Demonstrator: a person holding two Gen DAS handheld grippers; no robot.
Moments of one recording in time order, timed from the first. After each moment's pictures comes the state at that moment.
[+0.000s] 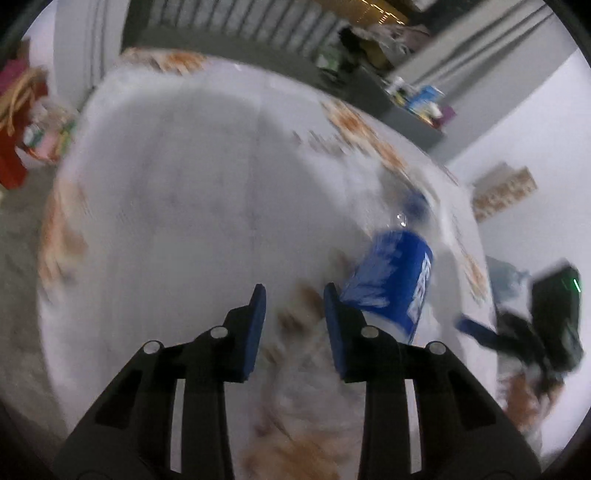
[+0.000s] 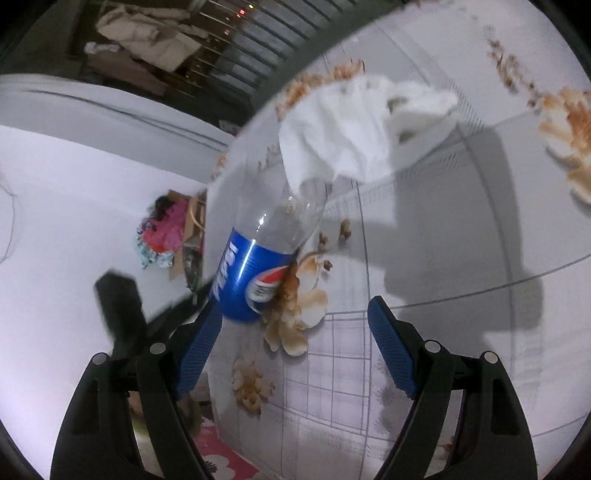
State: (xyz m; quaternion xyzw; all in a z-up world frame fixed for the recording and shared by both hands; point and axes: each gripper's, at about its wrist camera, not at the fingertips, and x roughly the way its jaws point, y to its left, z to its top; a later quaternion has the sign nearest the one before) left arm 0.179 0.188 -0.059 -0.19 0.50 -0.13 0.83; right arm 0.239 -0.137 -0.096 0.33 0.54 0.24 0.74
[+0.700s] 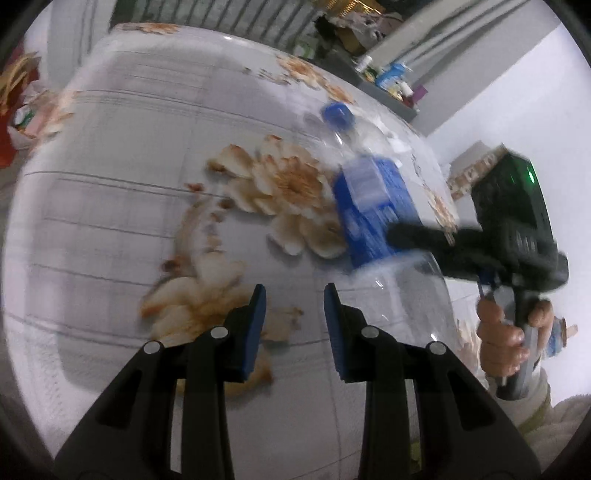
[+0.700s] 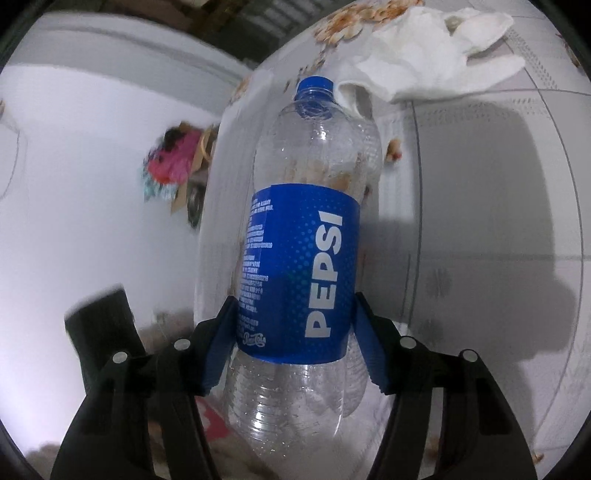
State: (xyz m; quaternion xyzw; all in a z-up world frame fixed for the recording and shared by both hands) left arm 0.098 0.148 -0.080 -0.20 0.50 -0.15 0.83; right arm 0.235 -0.083 -0.121 0.23 0.59 0.33 0.70
